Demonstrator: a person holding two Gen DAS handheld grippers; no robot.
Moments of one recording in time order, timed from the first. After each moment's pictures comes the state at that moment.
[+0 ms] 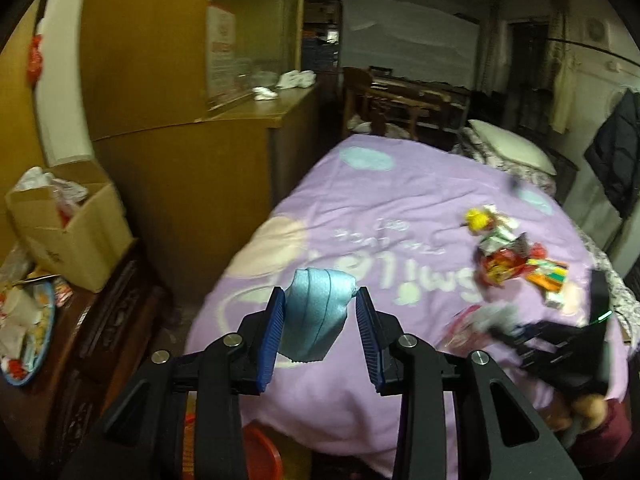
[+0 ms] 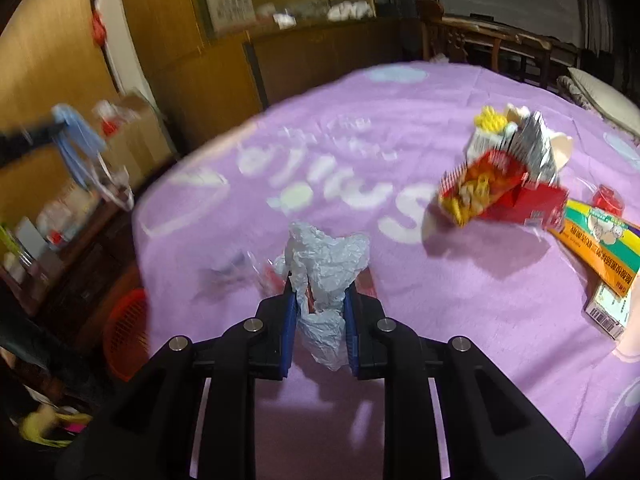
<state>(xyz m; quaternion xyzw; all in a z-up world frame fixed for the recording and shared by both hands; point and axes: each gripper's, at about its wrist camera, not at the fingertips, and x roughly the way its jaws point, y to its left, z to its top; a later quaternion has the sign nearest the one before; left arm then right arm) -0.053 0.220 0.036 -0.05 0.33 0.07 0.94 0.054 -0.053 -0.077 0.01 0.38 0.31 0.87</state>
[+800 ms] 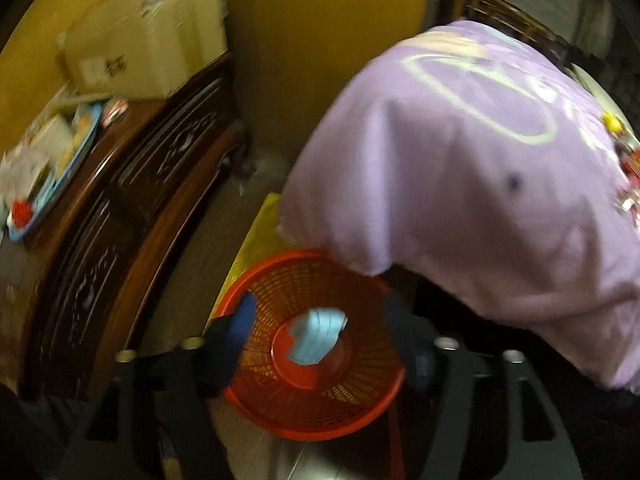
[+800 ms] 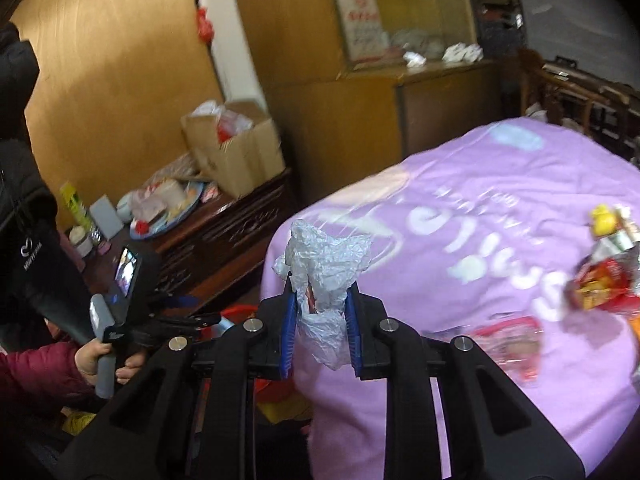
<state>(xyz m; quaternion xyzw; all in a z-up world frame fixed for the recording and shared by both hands) -0.131 0.346 -0.155 -0.12 0.50 0.19 0.84 -0.002 0.068 -0.029 -0.03 0.36 0.45 0.82</state>
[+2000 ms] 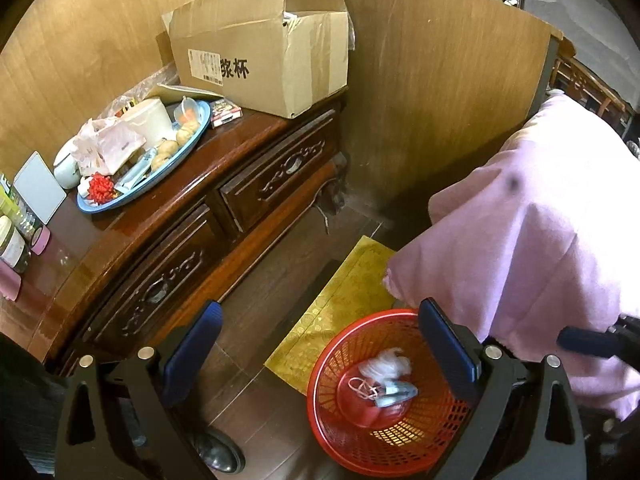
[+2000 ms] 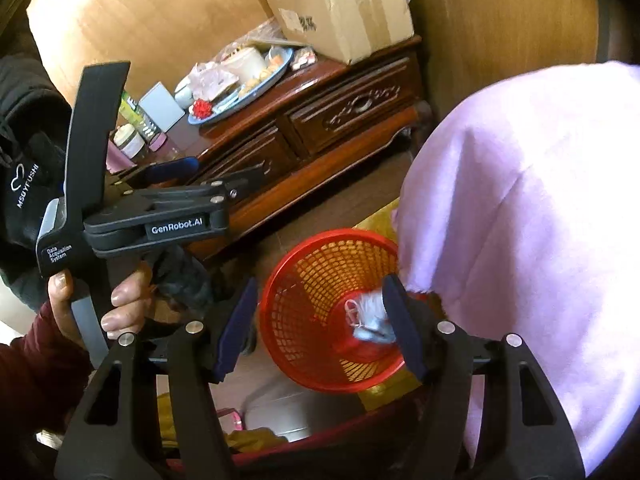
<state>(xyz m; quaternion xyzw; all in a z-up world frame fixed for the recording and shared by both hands) -0.162 0.418 -0.115 -0.14 0.44 0.33 0.83 -0.037 0.248 -0.128 -0.11 0.47 0.57 0.66</state>
